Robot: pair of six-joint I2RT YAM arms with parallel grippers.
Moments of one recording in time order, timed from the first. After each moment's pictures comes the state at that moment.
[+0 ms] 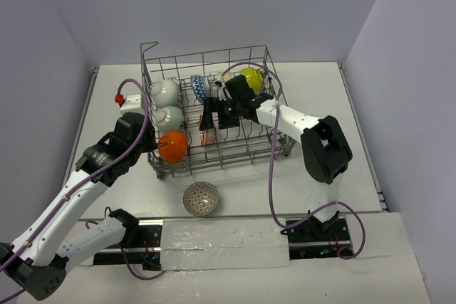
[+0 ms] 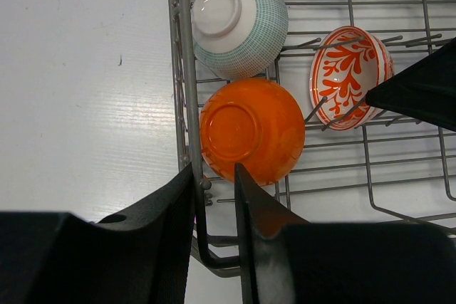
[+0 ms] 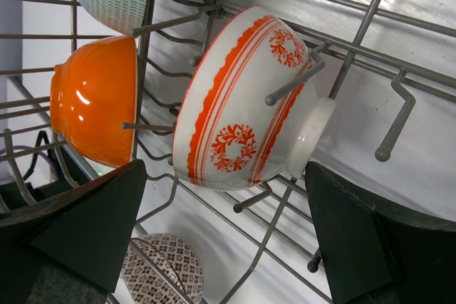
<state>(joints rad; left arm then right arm) -0.56 0.89 0.99 -0.77 -0.44 -0.49 0.61 1.89 1.44 -0.37 -0.40 0.46</state>
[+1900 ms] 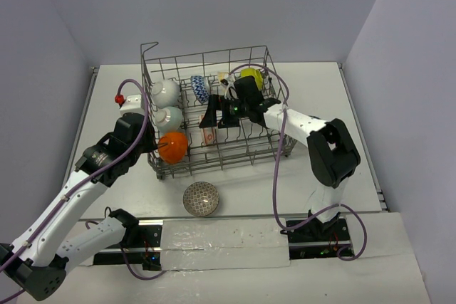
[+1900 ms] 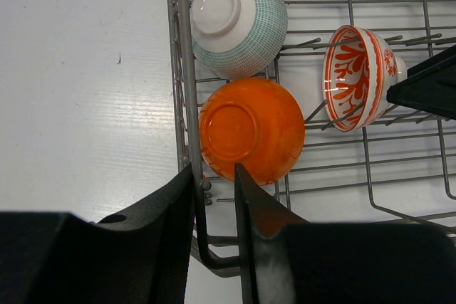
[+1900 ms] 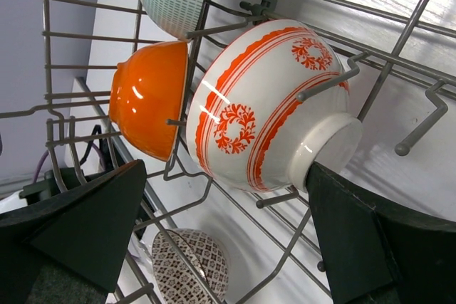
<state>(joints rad) -0.56 0.89 0.99 -0.77 -0.43 -0.49 0.57 1.82 1.30 -0.16 -0.55 0.57</state>
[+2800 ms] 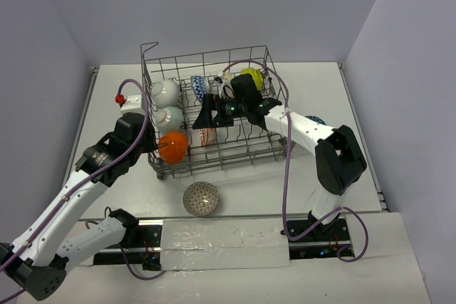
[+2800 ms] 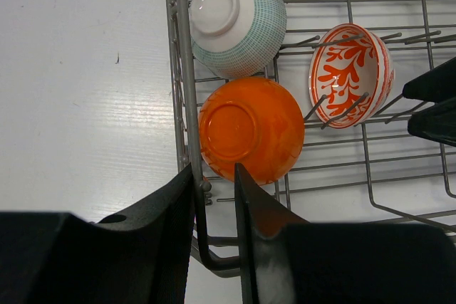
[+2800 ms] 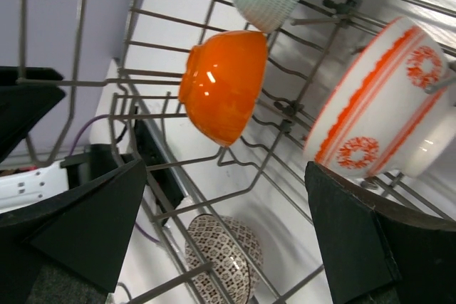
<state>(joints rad) -0.56 0.89 0.99 -0.77 -0.43 -0.49 0.63 1.74 1.32 -0.16 -0.60 0.58</state>
